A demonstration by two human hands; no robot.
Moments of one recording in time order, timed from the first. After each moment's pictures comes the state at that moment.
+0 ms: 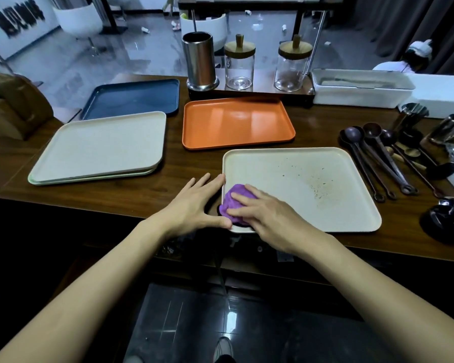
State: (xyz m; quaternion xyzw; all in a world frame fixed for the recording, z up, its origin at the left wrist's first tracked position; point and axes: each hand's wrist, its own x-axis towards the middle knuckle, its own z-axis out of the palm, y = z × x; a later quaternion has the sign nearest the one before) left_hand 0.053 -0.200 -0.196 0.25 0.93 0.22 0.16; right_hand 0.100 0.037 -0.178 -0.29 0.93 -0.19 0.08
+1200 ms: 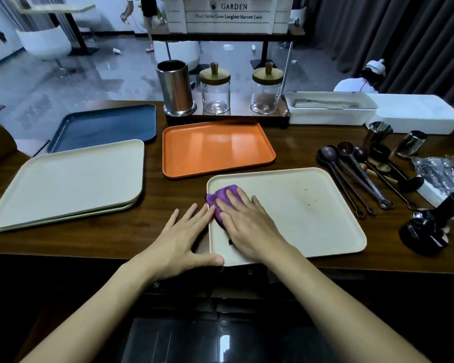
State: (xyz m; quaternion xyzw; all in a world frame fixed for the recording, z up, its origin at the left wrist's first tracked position) left_hand 0.053 -0.200 -0.196 0.28 0.93 0.17 0.18; right_hand 0.062 0.008 -0.180 -0.13 0.98 -0.14 0.06
